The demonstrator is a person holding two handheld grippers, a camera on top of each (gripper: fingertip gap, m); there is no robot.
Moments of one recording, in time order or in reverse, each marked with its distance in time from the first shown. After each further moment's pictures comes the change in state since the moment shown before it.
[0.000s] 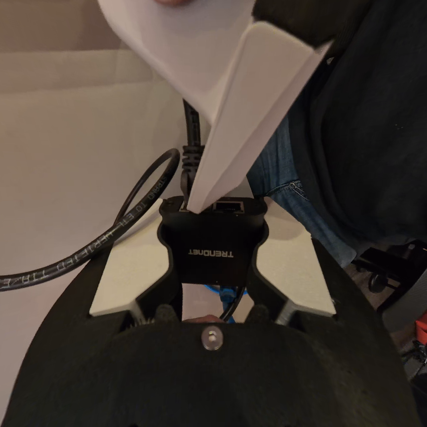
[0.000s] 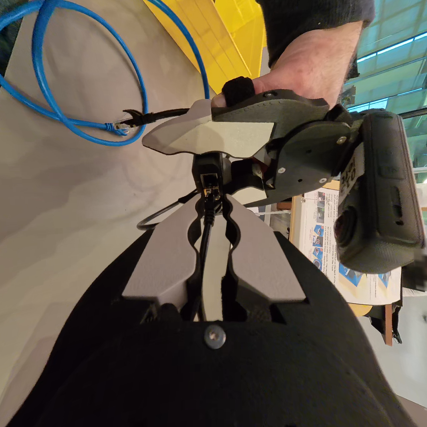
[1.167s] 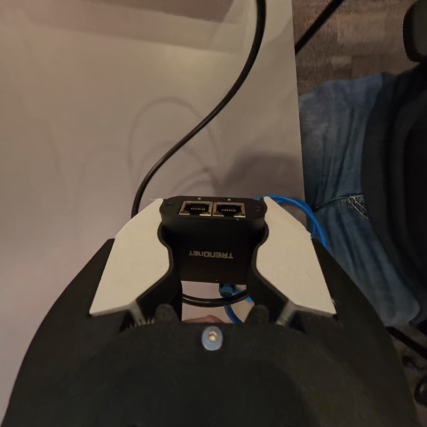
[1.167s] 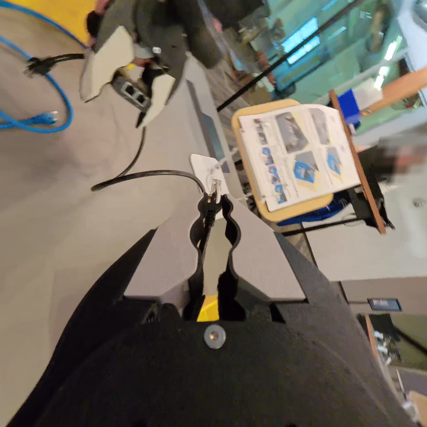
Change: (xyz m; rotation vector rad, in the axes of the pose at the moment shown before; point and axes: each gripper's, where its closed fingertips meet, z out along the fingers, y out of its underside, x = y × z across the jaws) left arm -0.034 0.055 -0.021 0.137 -0.323 -0.162; right arm 0.058 0.065 -0.110 -0.078 0.278 0.341
